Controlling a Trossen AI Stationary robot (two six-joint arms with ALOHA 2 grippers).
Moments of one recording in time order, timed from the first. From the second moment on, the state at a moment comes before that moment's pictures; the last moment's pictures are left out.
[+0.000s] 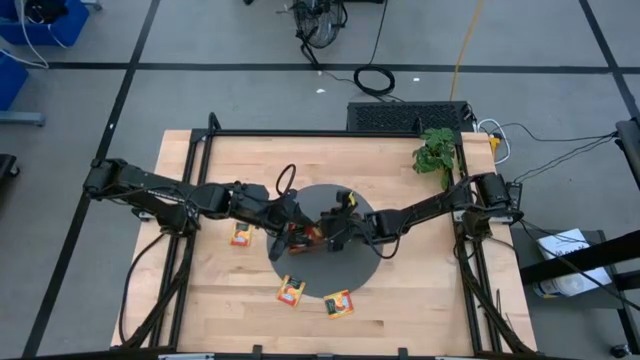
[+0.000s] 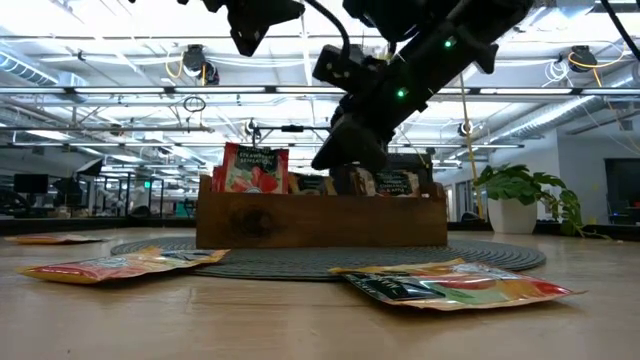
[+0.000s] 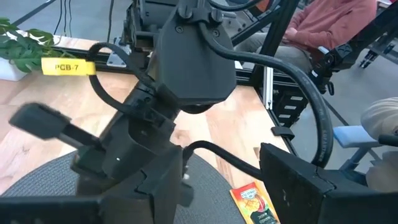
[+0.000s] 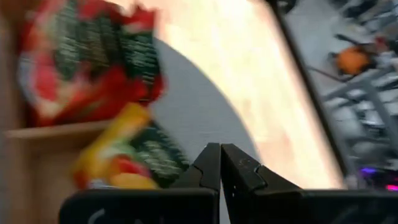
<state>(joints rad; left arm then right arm) -0.13 1.32 0.91 0.10 0.13 -0.19 0.17 1.84 1.04 0.10 0.61 -0.18</state>
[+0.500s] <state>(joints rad) -0.14 1.32 0.91 -0.01 0.13 -0.20 0.26 1.70 1.02 0.05 0.71 -0.22</state>
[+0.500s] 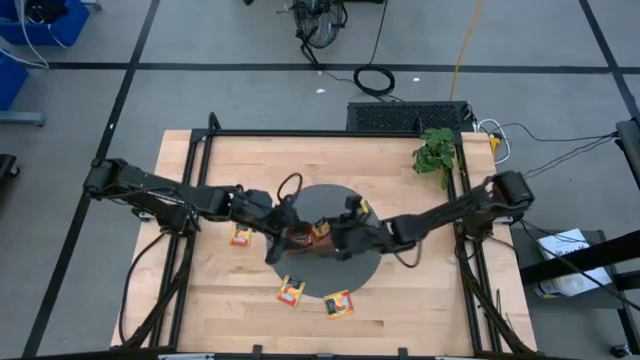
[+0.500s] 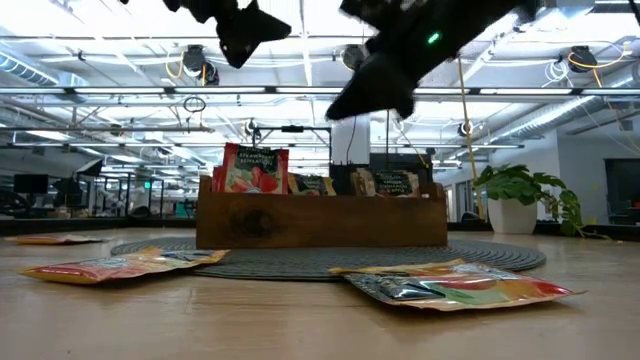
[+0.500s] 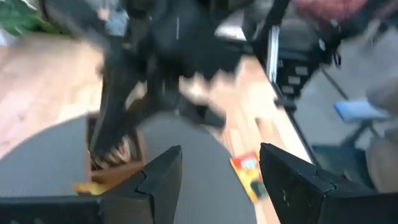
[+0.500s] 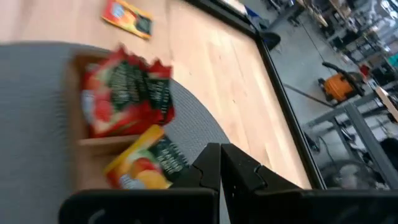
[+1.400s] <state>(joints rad) -0.31 1.25 0.91 -1.11 -0.29 -1.38 0.30 0.79 0.19 0.62 0.39 -0.01</state>
